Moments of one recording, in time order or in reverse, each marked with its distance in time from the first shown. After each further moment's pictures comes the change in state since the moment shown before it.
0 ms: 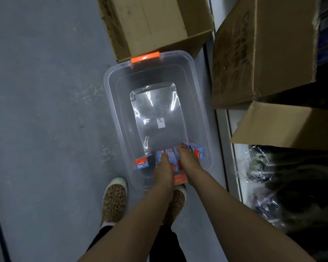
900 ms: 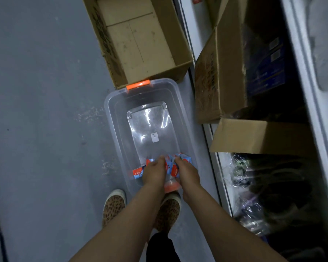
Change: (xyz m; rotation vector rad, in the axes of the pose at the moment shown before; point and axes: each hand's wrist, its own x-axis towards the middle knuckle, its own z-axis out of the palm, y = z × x) left_hand -0.038 0.026 0.001 0.181 0.065 0.237; right_hand -0.074 -0.016 -0.014 0.162 0.135 -0.027
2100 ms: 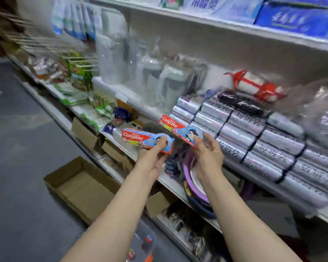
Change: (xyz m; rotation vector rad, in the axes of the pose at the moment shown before) left_hand -0.606 0.159 -0.139 -0.264 -1.171 0.607; right_hand -0.625 -0.142 -0.184 1.122 0.506 -1.127
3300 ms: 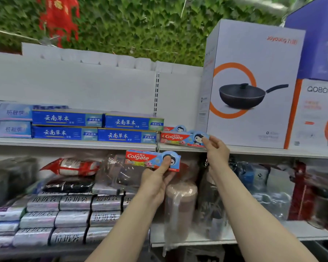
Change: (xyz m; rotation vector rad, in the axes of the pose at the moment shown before) left_hand -0.223 -0.172 0.397 0.117 -0.727 -0.300; right_hand -0.035 -0.447 -0.339 -0.230 0.699 -0.658
